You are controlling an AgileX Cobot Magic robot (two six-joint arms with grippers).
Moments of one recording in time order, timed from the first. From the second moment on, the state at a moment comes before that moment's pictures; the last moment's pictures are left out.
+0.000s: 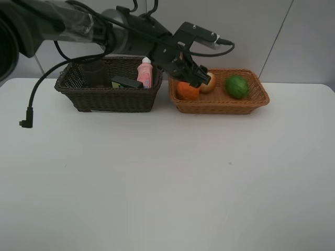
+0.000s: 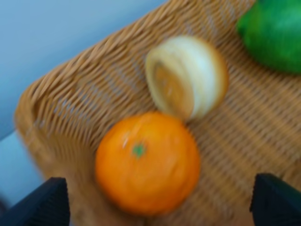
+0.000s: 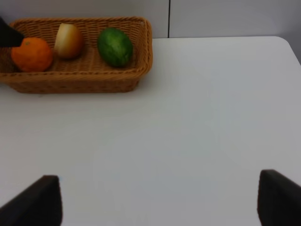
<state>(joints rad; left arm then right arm) -0.68 2.28 -1.78 0.37 0.31 -0.32 0.04 0.00 -0.52 -0.11 1.06 0.08</state>
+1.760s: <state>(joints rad) -0.56 0.74 -0.74 0.12 1.12 -0.37 0.04 0.00 -0.52 -0.11 1.06 0.08</state>
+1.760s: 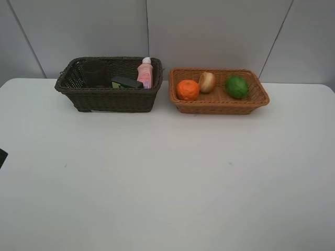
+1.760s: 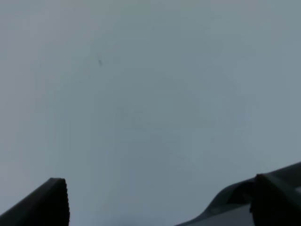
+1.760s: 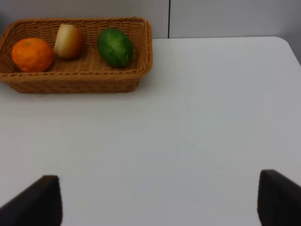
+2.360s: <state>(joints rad) -0.18 0.25 -0.55 0.12 1.20 -0.24 0.04 0.00 -0.52 -0.11 1.06 0.08</state>
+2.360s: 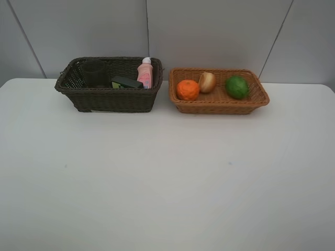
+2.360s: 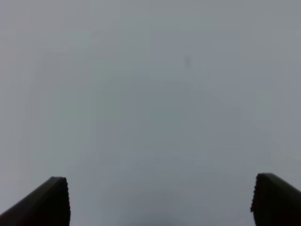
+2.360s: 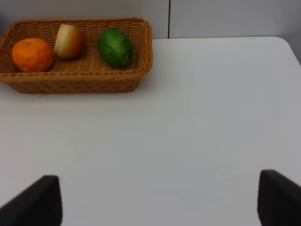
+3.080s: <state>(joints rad) -0.03 -0.01 -0.51 0.06 1.08 -0.08 0.04 0.00 -0.52 -0.11 1.06 0.08</state>
